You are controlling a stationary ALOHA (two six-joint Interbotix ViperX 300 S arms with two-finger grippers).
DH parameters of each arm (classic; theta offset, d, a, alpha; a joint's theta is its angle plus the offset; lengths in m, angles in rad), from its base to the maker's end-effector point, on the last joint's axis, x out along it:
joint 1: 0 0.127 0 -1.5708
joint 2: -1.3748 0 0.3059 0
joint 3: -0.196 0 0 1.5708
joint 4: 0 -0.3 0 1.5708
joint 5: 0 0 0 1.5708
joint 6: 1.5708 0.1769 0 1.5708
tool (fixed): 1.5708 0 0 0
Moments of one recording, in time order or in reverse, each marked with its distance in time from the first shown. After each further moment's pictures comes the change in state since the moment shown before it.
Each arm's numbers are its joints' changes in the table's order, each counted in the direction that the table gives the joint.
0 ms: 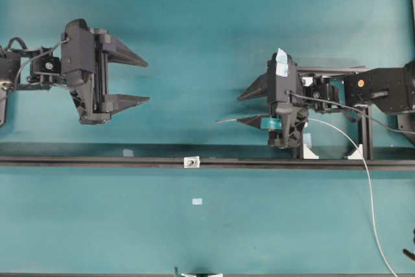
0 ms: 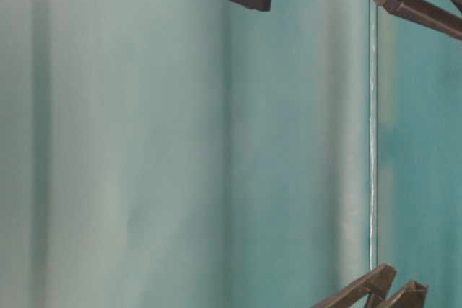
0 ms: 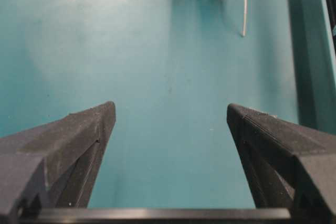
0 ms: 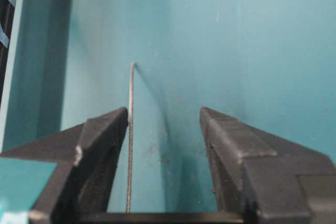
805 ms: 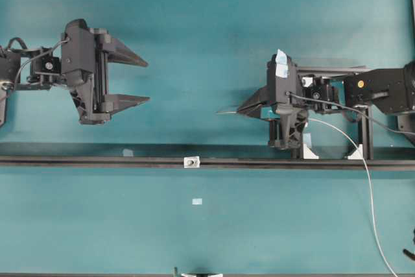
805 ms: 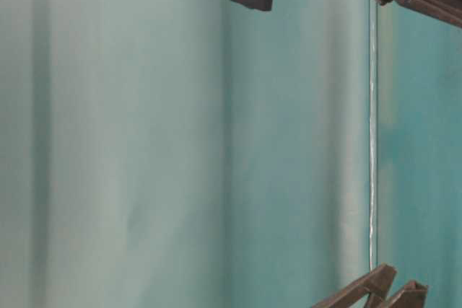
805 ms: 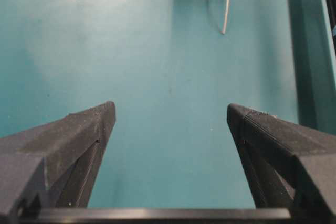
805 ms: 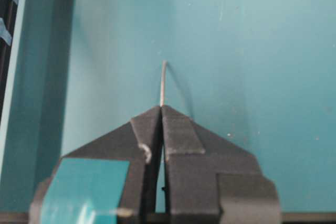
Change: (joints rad) left arm 0.000 0.000 0.002 0.000 0.000 0.000; right arm 0.006 0.002 -0.002 0.002 0.000 0.000
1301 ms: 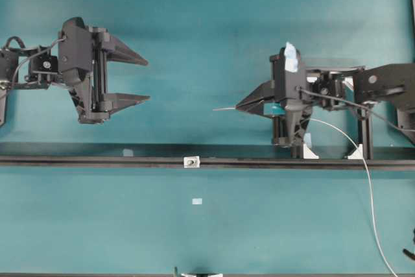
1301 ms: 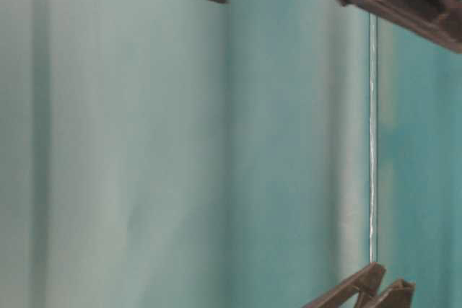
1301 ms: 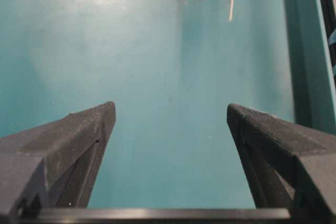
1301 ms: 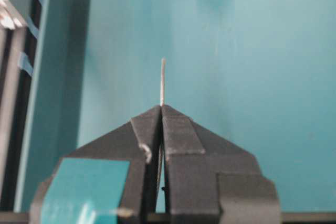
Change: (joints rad) left arm 0.000 -0.026 -0.002 0.000 0.000 0.000; right arm 0.000 -0.129 0.000 0.000 -0.061 -0.014
